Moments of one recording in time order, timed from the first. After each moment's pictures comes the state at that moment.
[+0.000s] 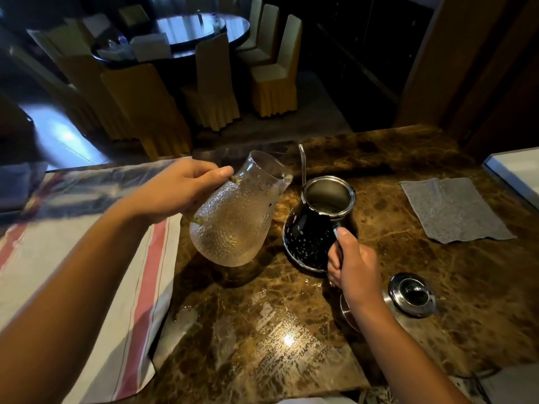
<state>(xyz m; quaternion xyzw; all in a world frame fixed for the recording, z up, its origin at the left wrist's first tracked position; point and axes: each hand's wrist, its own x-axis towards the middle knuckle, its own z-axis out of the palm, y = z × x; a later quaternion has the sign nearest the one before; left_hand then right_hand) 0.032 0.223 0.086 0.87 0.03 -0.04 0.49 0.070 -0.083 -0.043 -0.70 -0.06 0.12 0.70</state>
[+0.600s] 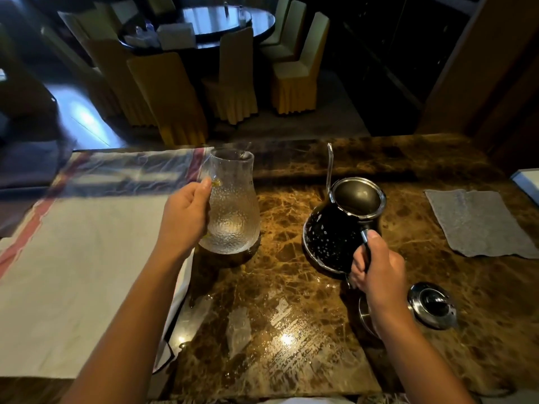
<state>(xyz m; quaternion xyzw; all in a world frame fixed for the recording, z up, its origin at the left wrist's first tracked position) -0.018 0.218 0.010 0.77 0.26 0.25 0.52 0.069 -0.081 -0.047 -0.71 -0.03 0.12 0.70</state>
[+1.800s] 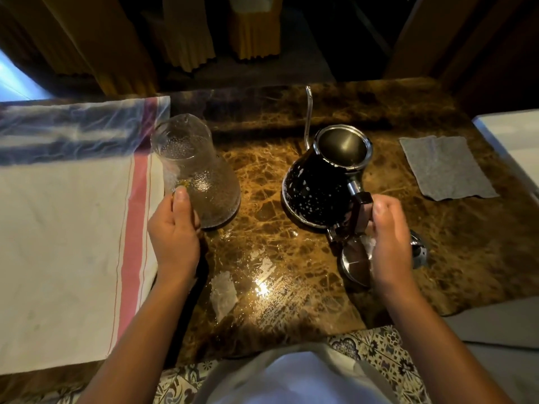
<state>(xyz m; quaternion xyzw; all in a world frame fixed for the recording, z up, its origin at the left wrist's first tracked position) -0.047 0.173 -0.069 0.70 0.31 0.34 0.54 0.054 -0.115 -0.054 -0.76 -0.06 0.02 0.65</state>
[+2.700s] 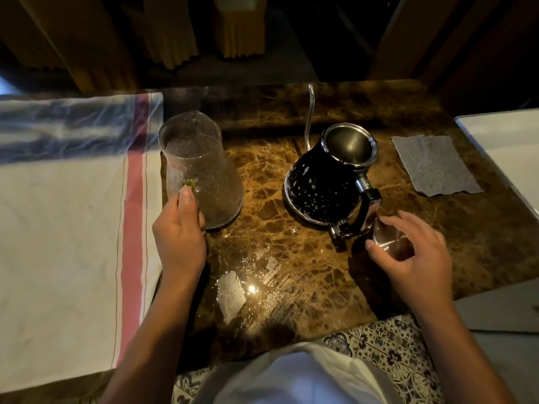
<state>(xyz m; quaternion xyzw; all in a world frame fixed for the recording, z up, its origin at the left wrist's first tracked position) -0.050 0.185 -0.083 0.72 0.28 0.34 0.54 0.029 -0.160 -0.053 -0.95 -0.09 -0.08 0.28</state>
